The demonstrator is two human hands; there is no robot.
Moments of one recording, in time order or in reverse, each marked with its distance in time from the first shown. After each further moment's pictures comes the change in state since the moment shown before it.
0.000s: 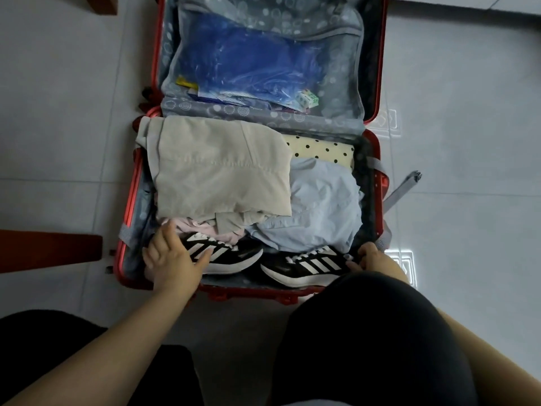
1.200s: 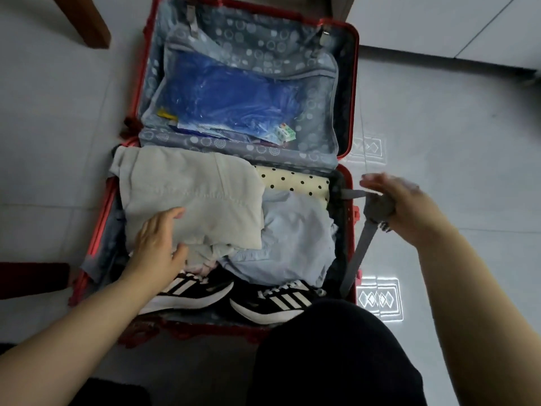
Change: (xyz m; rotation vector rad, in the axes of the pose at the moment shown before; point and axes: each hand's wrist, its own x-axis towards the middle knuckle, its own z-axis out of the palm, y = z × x) left_hand 0.032 0.065 -0.050 -0.246 0.037 0.446; right_hand 0.057 -0.019 -0.175 1.130 0.001 -0.316
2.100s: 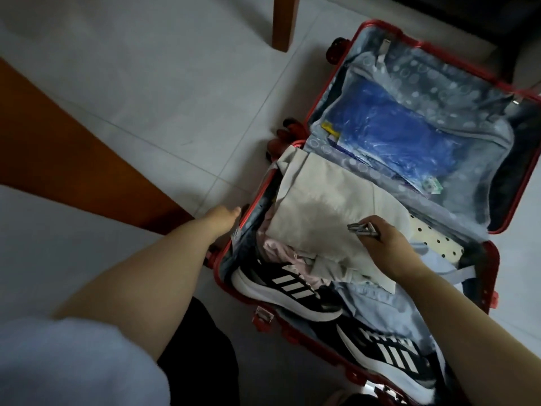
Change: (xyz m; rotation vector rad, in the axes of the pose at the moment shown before) left_hand 0.018 -0.171 -0.066 -0.445 -0.156 -0.916; right_hand 0.001 0.010 0.275 -0.920 -0.326 -0.211
